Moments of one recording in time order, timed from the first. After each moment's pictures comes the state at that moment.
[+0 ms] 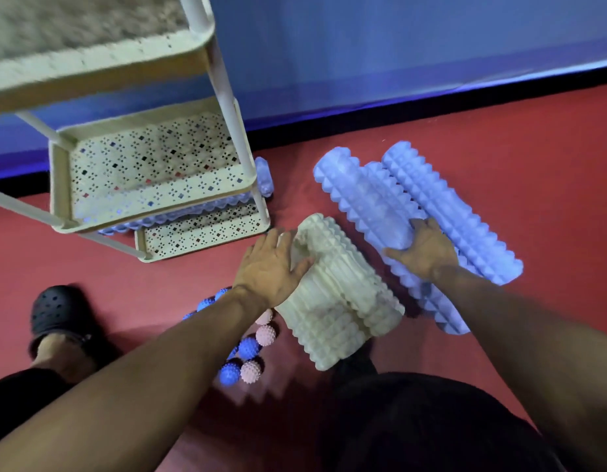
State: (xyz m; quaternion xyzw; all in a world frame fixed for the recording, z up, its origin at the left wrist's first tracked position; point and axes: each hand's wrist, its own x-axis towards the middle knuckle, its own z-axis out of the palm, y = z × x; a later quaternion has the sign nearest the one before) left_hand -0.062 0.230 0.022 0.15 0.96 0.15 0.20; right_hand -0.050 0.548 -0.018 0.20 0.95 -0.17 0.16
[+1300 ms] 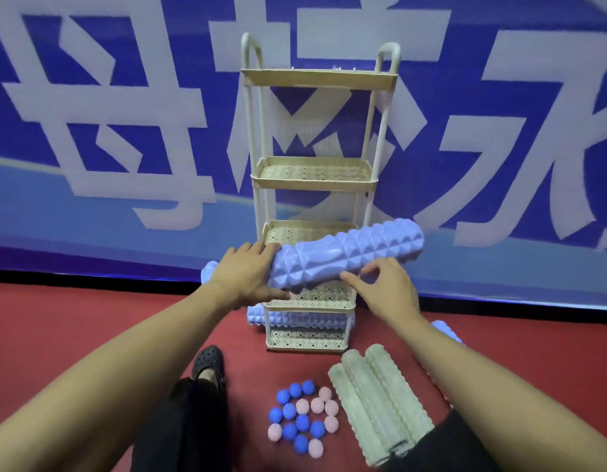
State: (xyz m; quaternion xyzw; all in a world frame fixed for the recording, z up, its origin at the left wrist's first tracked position) left_hand 0.113 -0.011 0.427 0.11 0.99 -0.02 -0.10; right_hand 0.107 0.273 0.404 -0.03 0.93 -0.33 -0.16
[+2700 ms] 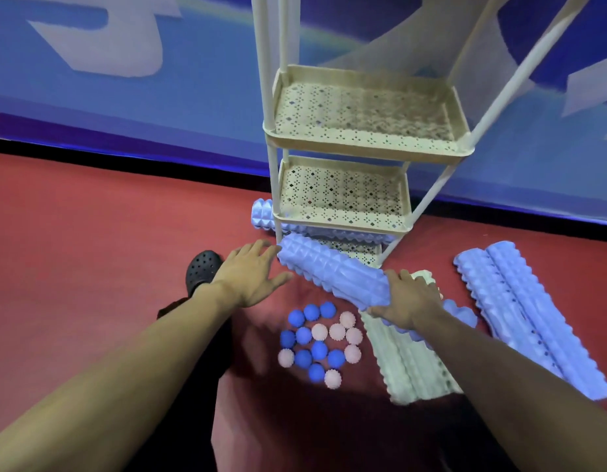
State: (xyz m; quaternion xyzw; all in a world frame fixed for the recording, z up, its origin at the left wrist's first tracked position) left_hand 0.001 -0.077 0.107 0.05 0.99 0.07 0.14; right_hand -0.031 0.252 0.106 -0.07 0.96 0.05 0.26
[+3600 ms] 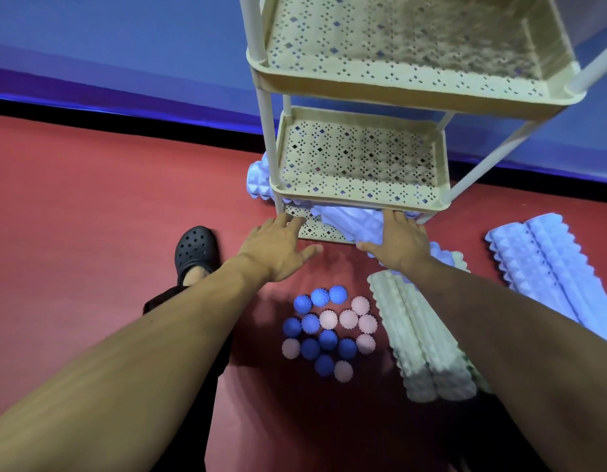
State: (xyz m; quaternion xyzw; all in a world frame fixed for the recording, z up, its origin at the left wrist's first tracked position) left_hand -0.064 -0.047 0.061 0.02 0.97 0.15 0.21; right_hand -0.136 0.207 0.009 -0.07 0.98 -0.07 0.16
